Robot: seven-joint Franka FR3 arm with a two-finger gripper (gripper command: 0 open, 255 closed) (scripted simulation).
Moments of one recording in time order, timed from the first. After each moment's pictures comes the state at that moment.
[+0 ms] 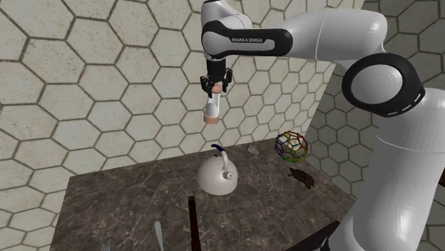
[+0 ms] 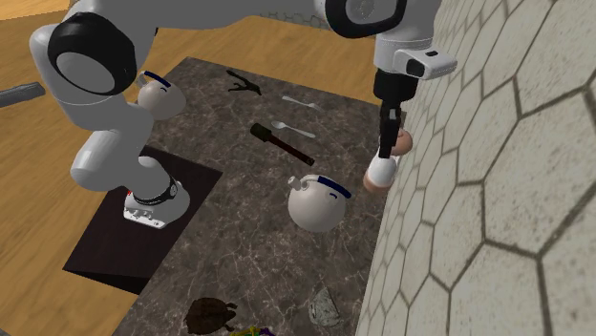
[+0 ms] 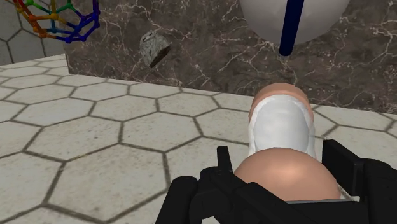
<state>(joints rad) -0.01 0.26 0.14 -1.41 -0.34 1.70 0.31</state>
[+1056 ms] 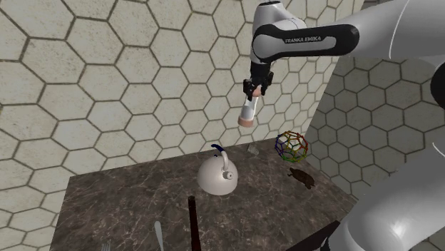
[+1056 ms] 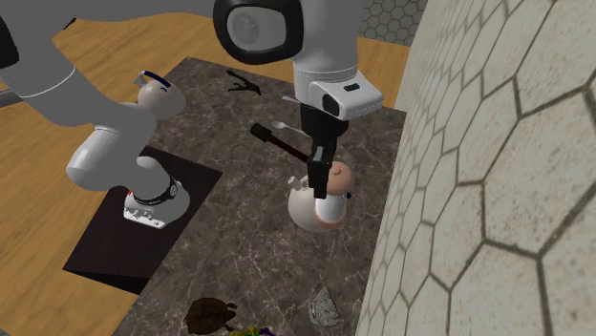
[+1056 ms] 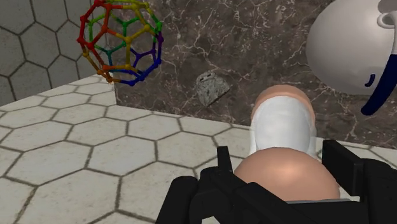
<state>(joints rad) -0.14 -0.17 0.03 -1.91 -0.29 1.84 0.11</state>
